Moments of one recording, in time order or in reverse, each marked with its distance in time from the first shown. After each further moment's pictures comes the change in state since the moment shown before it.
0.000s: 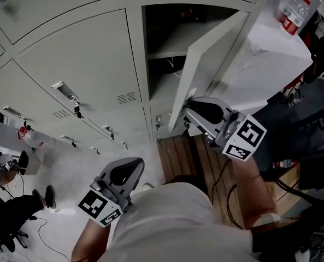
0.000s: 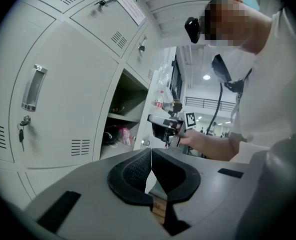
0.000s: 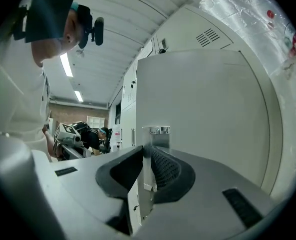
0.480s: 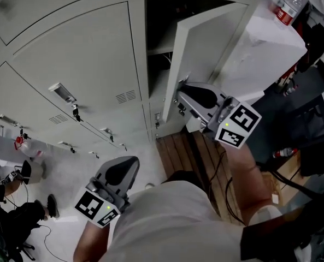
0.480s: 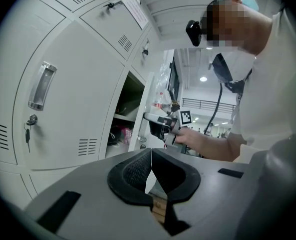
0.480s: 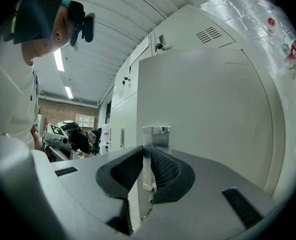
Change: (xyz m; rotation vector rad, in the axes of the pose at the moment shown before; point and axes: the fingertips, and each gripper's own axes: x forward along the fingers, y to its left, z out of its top) left arm -0.022 0.028 -0.007 0.002 -0.017 -0.036; right arm 0.036 -0.014 0.000 -0.018 -0.003 -0.123
